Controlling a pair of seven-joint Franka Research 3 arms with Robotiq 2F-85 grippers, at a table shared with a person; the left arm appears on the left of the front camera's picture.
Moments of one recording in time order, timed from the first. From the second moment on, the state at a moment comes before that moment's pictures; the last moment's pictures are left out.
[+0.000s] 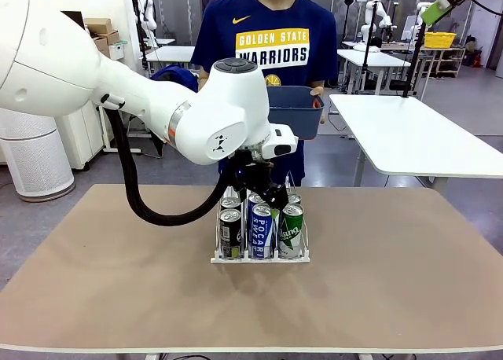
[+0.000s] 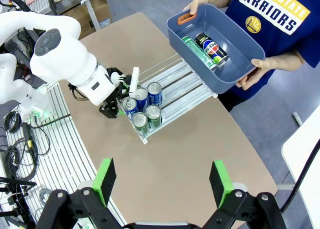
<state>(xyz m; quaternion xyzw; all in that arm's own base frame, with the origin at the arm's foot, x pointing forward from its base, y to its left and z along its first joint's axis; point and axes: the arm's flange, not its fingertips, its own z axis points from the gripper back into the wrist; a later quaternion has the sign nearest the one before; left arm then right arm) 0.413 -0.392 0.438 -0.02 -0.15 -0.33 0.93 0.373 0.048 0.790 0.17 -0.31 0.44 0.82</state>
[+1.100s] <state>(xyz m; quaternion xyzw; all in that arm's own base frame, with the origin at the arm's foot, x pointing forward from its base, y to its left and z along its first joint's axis) 0.389 -0.208 0.672 -0.08 -0.25 -0.40 0.88 0.373 0.047 0.790 0.17 -0.31 0.44 0.82</state>
